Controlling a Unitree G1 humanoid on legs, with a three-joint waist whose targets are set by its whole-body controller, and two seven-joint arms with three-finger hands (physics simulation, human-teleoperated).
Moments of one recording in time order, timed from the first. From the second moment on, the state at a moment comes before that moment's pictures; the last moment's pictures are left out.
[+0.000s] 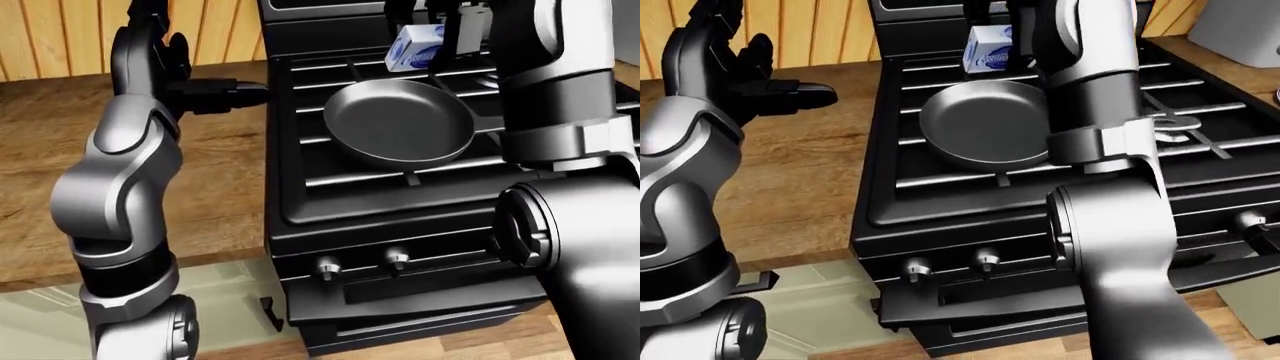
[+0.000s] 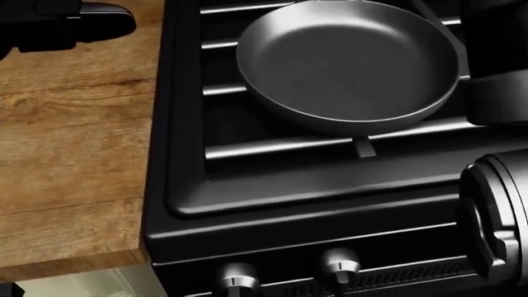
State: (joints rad) left arm -0.88 0.36 0.20 -0.26 -0.28 0.91 0.18; right arm -1.55 -0.37 0.00 0.68 -1.20 -0.02 0.98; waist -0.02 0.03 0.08
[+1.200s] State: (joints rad) left arm -0.89 0.37 0.21 -0.26 -0.30 0.91 0.19; right arm -1.37 -0.27 0.02 0.64 -1.23 -0.02 0.95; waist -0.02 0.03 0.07
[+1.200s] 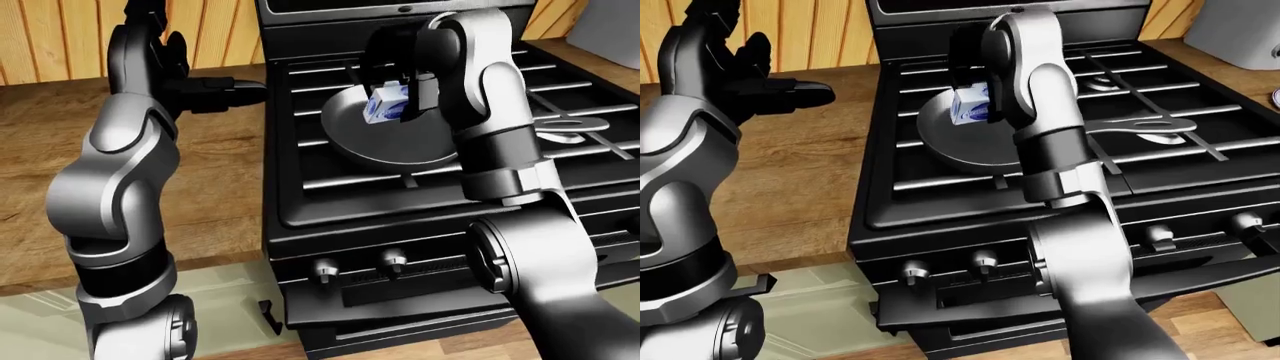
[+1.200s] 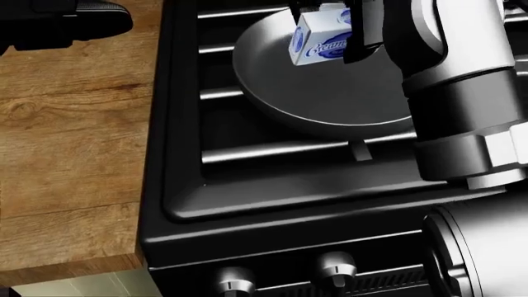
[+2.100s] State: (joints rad) left arm -0.88 0.37 0.21 -0.26 -0.30 0.90 0.18; right arm -1.41 -0.26 0.04 0.95 -1.23 -0.01 0.76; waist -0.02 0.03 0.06
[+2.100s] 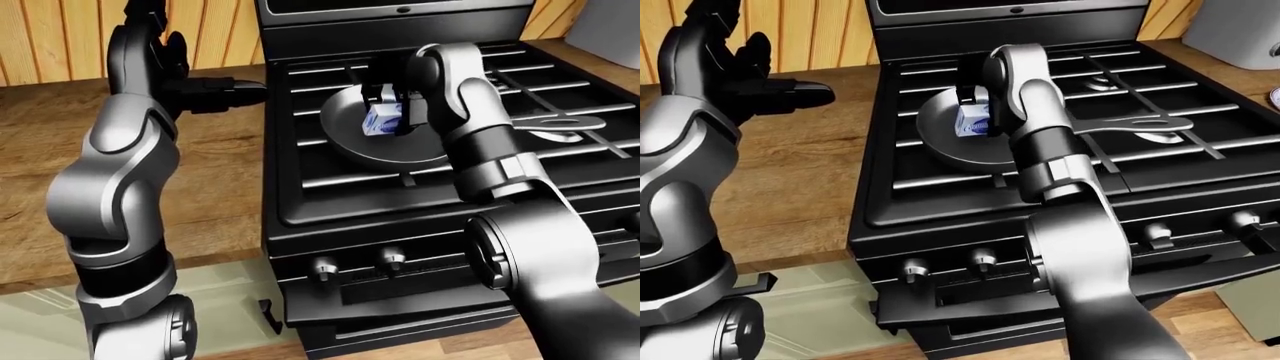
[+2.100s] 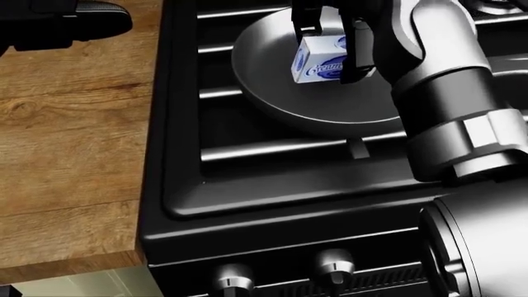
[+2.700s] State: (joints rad) left arm -0.89 0.37 0.21 -0.25 -0.30 0.90 0.18; right arm -1.44 -0.25 0.05 1.09 -1.23 -0.02 0.65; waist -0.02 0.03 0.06
